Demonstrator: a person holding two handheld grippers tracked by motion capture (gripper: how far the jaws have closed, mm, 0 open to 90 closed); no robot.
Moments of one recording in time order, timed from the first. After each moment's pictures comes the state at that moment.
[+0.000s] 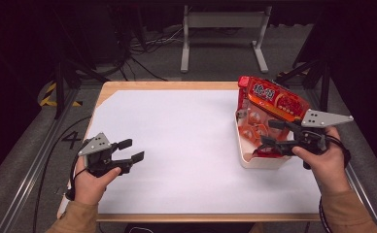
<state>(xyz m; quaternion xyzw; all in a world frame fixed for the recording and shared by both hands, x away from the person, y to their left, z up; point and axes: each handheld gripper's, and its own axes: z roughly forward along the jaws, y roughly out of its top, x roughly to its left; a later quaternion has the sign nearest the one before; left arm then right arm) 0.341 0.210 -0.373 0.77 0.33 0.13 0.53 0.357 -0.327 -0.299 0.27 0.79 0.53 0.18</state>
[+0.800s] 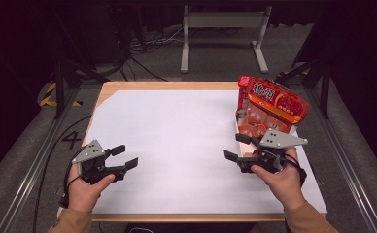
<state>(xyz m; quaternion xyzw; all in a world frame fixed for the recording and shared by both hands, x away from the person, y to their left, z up) 0.332 0.225 -0.389 0.77 0.34 0.14 0.52 0.334 -0.241 -0.342 0.28 0.77 0.55 0.18</state>
